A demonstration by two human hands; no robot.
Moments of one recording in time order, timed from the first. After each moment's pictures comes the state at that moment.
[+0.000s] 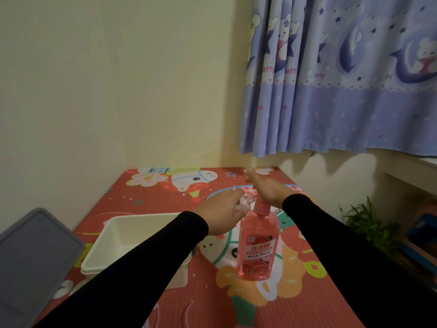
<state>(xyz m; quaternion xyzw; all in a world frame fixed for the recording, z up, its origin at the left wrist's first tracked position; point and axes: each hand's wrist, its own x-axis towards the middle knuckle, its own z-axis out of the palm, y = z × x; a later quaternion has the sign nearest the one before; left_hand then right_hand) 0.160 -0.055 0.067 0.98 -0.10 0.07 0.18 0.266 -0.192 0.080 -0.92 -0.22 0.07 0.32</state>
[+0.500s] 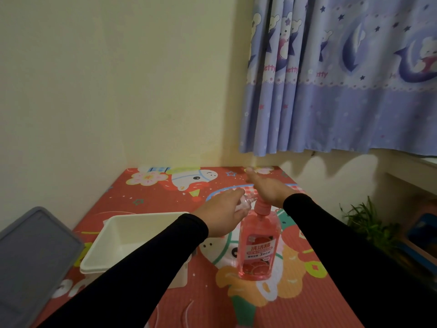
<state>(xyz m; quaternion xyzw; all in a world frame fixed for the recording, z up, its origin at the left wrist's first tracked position) 0.161 -0.055 0.062 0.98 -0.10 0.07 0.18 0.266 -0.191 0.080 -0.92 -0.21 0.08 0.31</state>
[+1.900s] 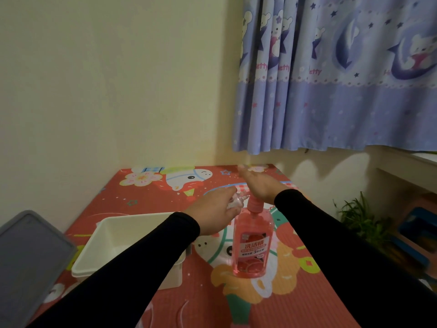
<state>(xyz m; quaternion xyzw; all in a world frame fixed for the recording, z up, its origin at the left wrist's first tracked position) 0.164 -0.051 0.061 0.97 -0.10 0.10 0.18 0.250 -0.192 0.092 -0.93 -0.24 0.05 0.29</state>
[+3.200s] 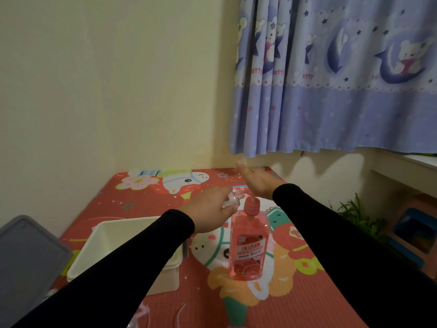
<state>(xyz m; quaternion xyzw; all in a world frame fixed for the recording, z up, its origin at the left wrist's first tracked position) 0.162 -0.050 0.073 0.97 -0.10 0.09 0.18 0.253 -0.198 0.104 -0.93 -0.24 0.04 0.29</state>
